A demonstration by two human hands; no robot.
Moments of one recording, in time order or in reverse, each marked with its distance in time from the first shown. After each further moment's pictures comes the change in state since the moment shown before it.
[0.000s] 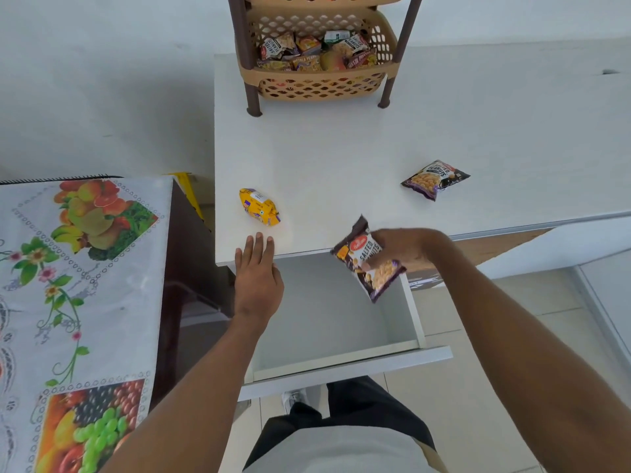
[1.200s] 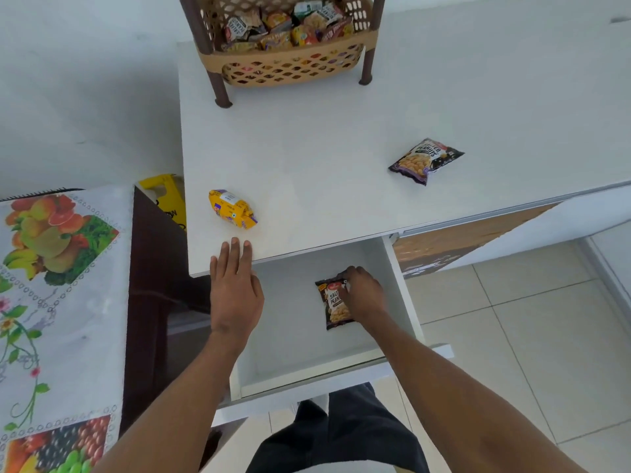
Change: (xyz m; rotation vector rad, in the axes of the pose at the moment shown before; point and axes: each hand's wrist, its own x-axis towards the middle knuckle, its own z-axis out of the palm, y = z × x) left_hand -0.002 -0.001 0.002 0.115 0.017 0.014; right_hand 0.108 0.107 0.128 -0.390 0.847 0.115
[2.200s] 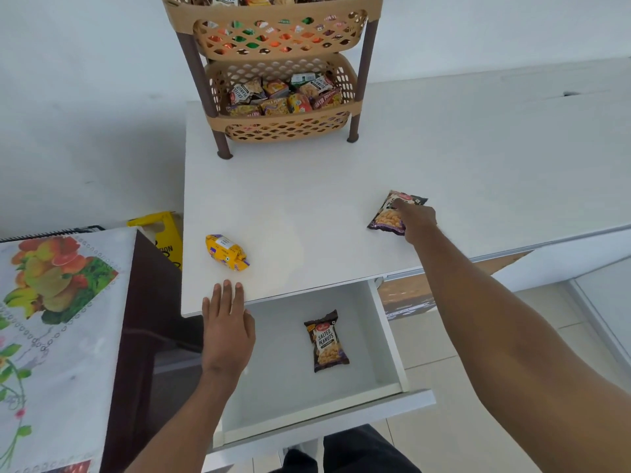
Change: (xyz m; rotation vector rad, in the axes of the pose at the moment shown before) left_hand 0.002 0.004 0.010 0.031 0.041 -0.011; right_hand 0.170 0.051 -0.229 1.004 0.271 0.687
